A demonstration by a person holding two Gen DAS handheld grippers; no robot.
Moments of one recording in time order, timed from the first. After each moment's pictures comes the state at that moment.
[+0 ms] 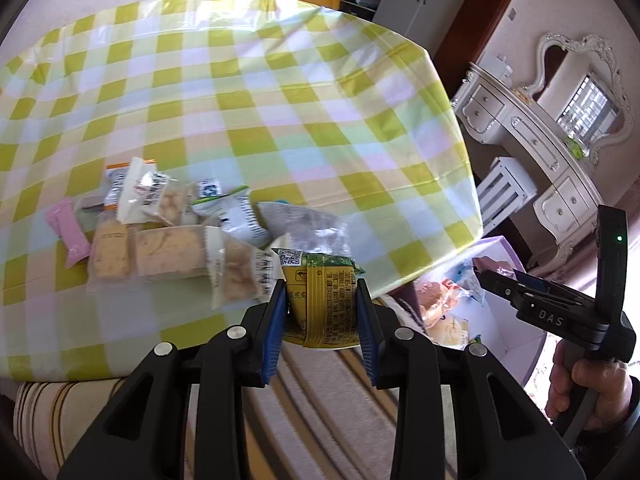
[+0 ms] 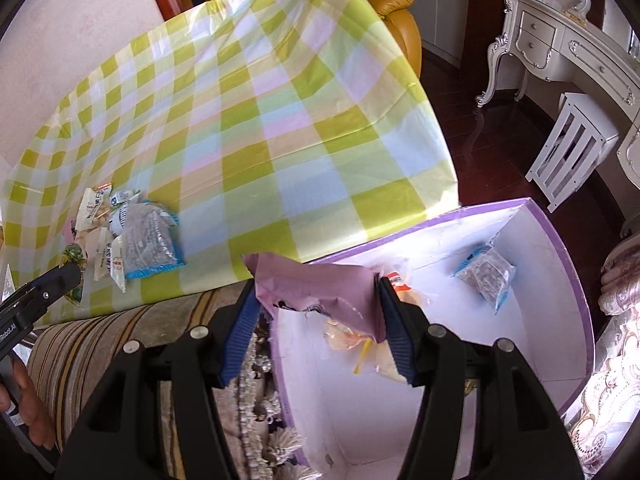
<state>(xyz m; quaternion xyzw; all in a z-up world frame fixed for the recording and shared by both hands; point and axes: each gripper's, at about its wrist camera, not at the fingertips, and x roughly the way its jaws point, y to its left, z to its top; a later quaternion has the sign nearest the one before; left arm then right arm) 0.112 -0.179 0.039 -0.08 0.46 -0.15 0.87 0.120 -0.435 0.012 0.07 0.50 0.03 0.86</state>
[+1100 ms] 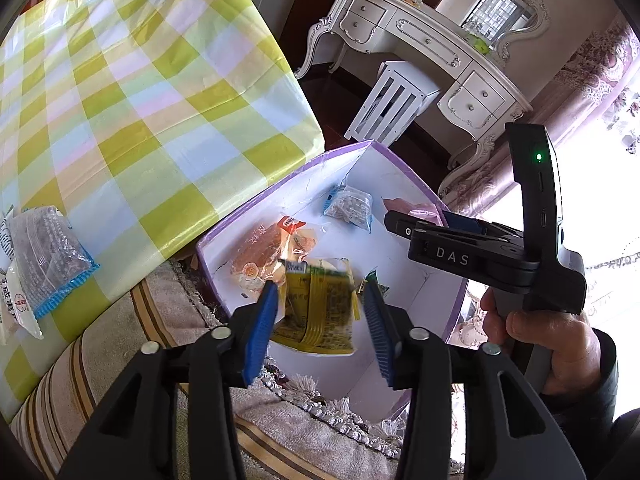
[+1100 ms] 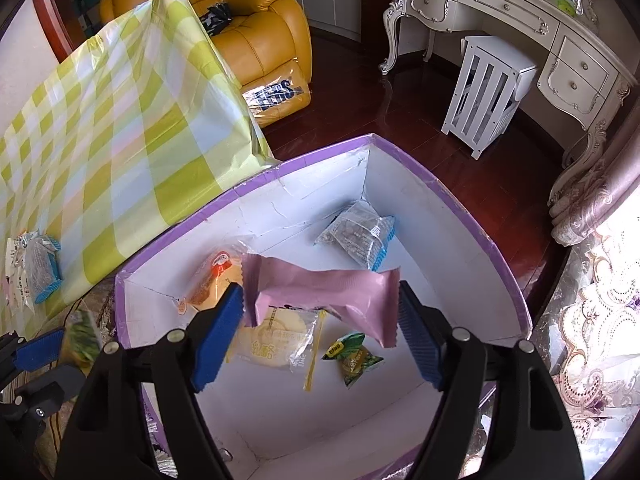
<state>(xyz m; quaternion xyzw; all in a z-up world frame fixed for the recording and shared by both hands) 0.101 -0.346 0.016 -0.01 0.52 -0.34 0.79 0.088 -0.549 -0.021 0.11 0.51 -0.11 0.84</state>
